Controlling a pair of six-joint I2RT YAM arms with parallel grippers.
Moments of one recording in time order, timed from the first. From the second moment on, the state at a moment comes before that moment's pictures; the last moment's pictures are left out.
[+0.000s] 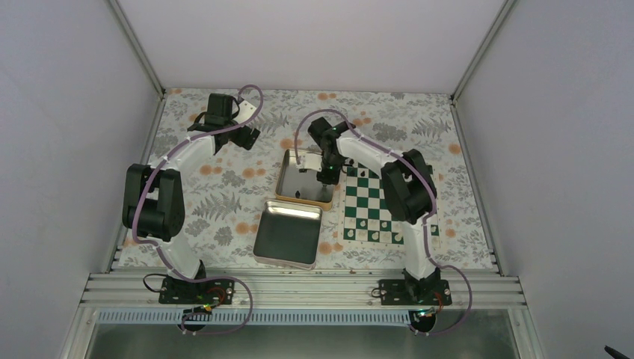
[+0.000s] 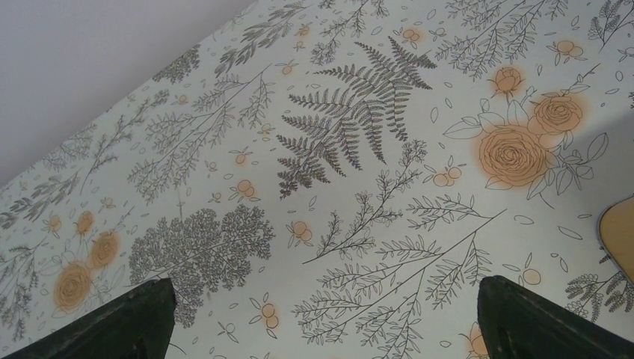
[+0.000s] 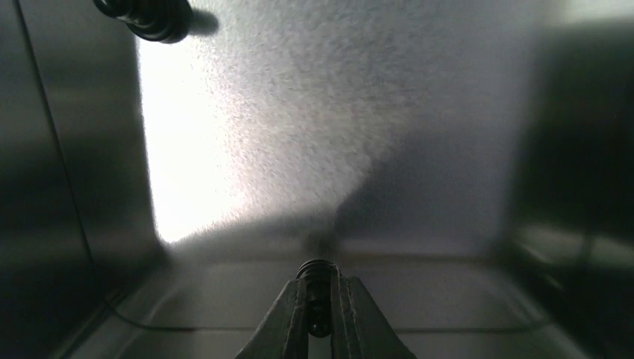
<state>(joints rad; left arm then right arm) -0.18 1.74 1.26 -0.26 0.06 0.41 0.61 2.12 1.66 -1.02 -0.09 -0.79</state>
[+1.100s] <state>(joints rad) -0.22 1.76 1.27 -0.26 0.06 0.41 -0.16 1.76 1.28 -0.89 -0.13 -0.83</state>
